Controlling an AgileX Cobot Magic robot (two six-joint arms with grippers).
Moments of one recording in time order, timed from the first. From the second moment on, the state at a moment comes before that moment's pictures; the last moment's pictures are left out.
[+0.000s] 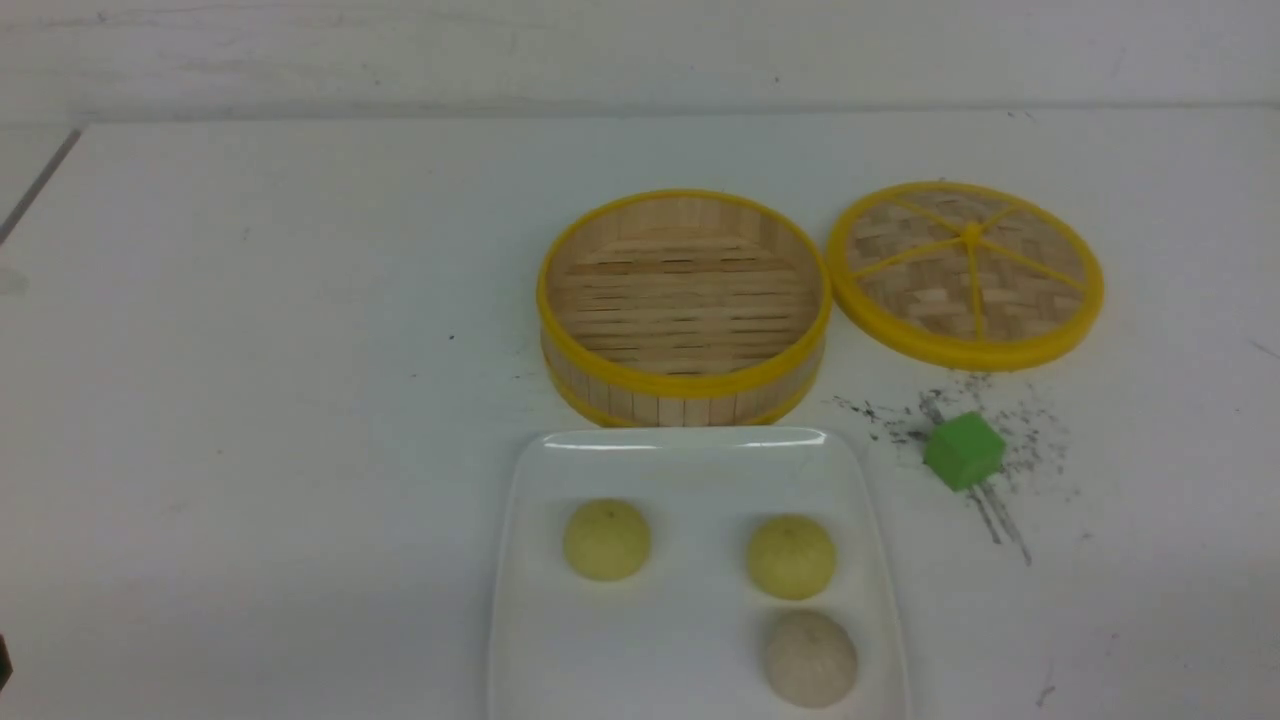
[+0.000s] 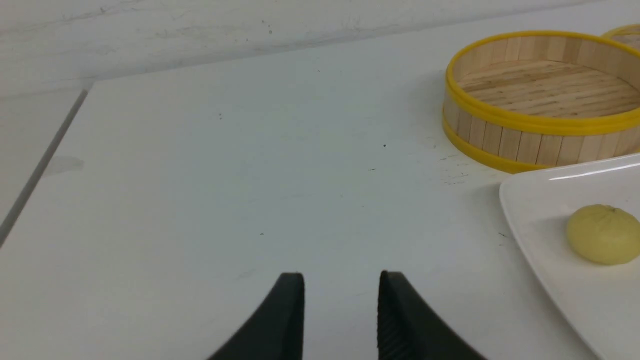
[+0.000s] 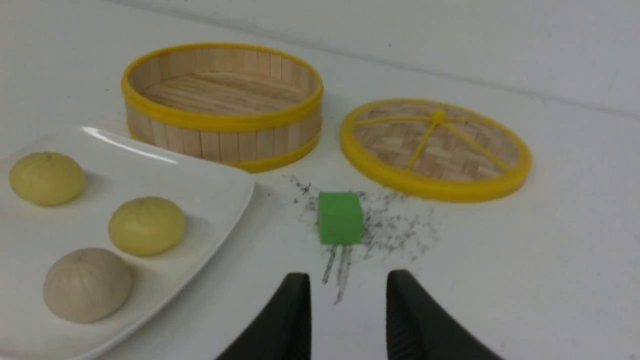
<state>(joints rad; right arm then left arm) 0.34 -0.02 -0.08 0.02 0.36 -0.04 -0.34 0.02 -0.32 0.31 0.63 -0.17</state>
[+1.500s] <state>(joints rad) -0.05 -0.02 0.02 -0.07 0.40 0.17 -0.34 0.02 -0.32 0.32 0.63 -0.17</state>
